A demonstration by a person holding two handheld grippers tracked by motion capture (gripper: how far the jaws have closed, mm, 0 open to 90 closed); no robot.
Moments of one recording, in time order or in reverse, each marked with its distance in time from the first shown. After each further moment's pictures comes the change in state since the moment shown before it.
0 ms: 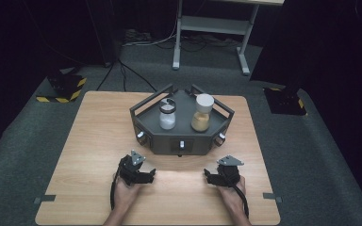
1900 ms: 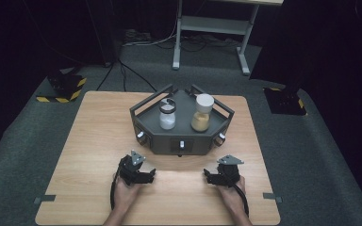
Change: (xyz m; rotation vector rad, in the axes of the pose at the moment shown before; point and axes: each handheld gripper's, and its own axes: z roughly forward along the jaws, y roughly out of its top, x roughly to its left) left arm 0.000 0.000 0.000 0.001 0.001 0.001; right arm -0.003 0.001 0.001 0.007 0.011 0.009
